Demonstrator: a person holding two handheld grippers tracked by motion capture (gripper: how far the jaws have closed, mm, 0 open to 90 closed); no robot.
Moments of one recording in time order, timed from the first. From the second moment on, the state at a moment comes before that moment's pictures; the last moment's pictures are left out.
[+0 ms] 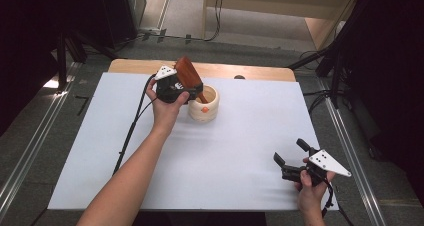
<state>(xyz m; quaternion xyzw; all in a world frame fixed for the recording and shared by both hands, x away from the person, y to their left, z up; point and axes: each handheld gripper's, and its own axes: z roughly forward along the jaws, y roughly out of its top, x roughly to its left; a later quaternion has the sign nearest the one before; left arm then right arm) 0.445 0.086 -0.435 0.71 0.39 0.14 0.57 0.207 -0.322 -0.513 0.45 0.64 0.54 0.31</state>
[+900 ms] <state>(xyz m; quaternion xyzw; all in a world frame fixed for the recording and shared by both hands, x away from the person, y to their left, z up) 0.430 0.102 -0.436 0.72 0.38 0.17 0.56 0.207 -0.321 -0.514 0.45 0.65 0.54 0.30</state>
